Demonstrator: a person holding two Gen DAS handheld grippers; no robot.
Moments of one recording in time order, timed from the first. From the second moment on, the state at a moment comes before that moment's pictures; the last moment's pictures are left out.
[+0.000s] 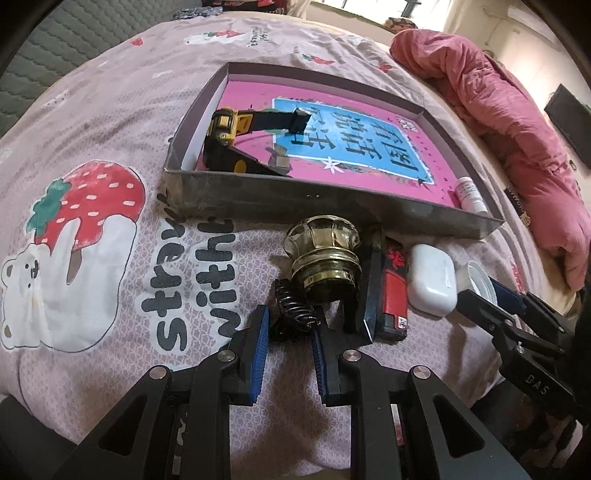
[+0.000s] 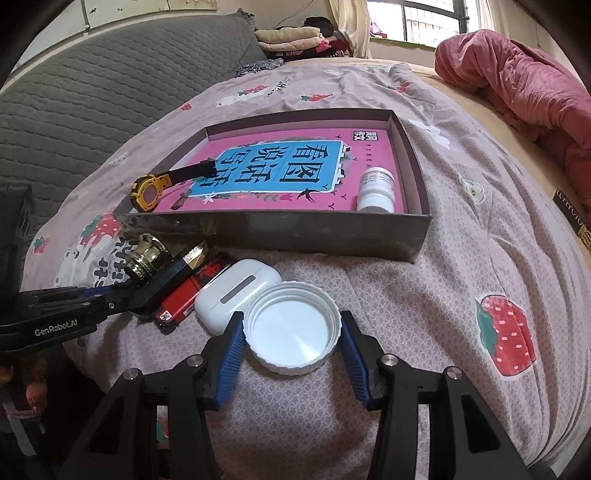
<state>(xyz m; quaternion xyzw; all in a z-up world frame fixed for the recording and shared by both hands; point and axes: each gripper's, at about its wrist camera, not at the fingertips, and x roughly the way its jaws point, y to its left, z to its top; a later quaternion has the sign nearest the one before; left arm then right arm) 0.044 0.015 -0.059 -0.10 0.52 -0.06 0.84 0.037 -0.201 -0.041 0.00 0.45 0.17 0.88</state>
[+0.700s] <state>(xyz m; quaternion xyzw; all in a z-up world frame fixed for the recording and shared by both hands) 0.022 0.023 -0.022 -0.11 0.49 -0.08 0.86 0.024 -0.198 -0.013 -0.01 0.40 0.18 0.90</state>
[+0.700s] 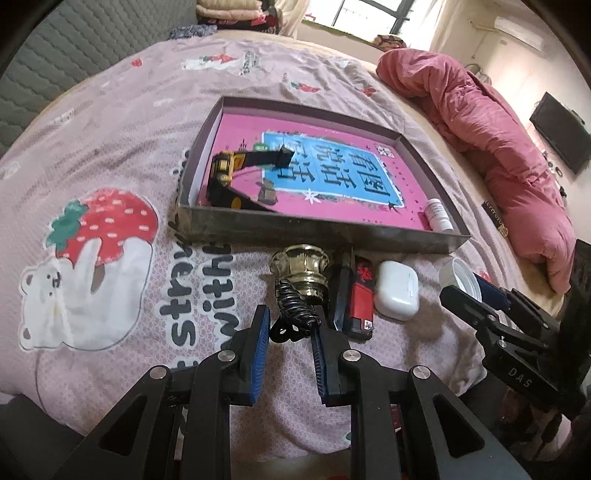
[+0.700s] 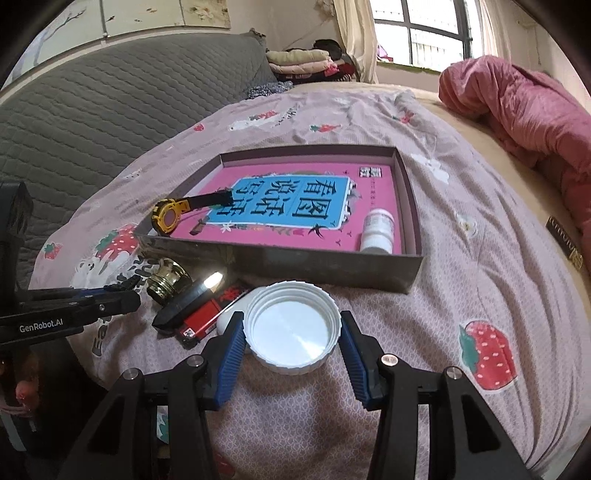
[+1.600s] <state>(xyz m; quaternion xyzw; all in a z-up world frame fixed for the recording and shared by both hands) 0.019 0.018 -0.007 -0.09 0.45 -0.08 0.88 0.018 -0.198 0.006 -0.03 0.37 0.17 0.91</state>
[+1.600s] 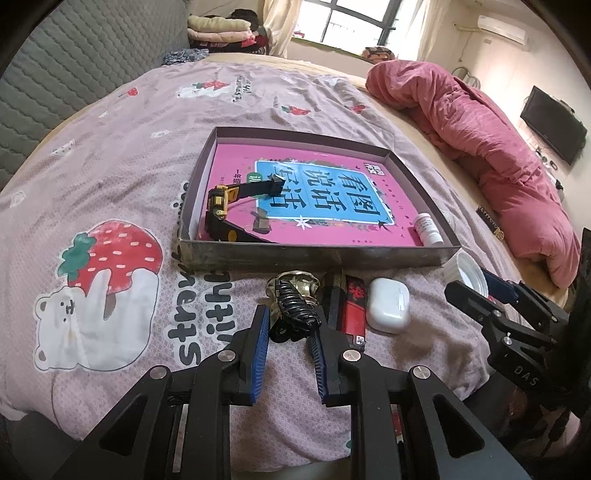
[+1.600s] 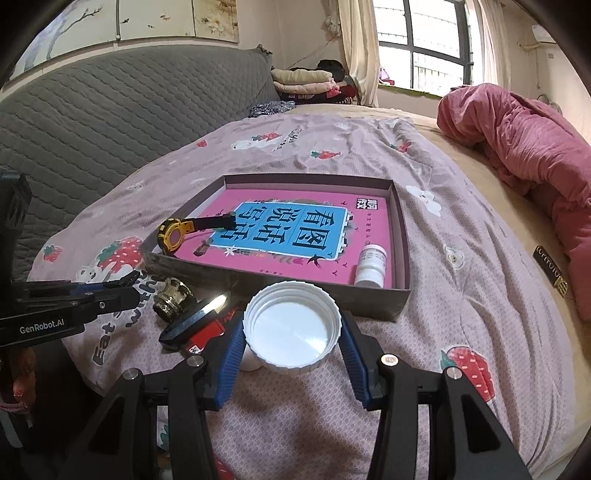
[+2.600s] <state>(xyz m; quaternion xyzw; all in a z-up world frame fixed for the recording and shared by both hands) 0.068 0.008 0.014 -0.10 0.43 -0.07 0.90 0.047 -0.194 0.026 -0.02 0.34 0.16 0.93</state>
